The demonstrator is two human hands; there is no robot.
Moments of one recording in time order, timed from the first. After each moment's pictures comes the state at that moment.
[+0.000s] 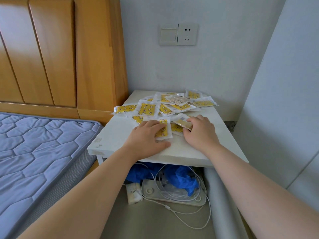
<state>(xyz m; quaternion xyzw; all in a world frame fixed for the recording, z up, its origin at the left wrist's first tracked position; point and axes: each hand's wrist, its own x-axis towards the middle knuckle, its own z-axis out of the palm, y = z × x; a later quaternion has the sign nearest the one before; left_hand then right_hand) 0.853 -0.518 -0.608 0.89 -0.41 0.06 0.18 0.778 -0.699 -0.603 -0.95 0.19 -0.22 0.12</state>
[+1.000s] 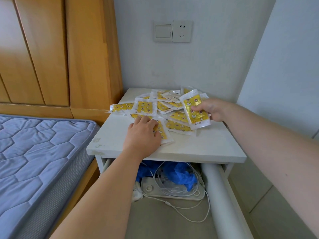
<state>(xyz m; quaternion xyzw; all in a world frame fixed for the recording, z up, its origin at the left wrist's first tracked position) 0.849 -0.519 -0.610 0.91 -0.34 0.13 0.20 0.799 -0.742 -0.536 -0.78 0.30 -0.04 0.54</state>
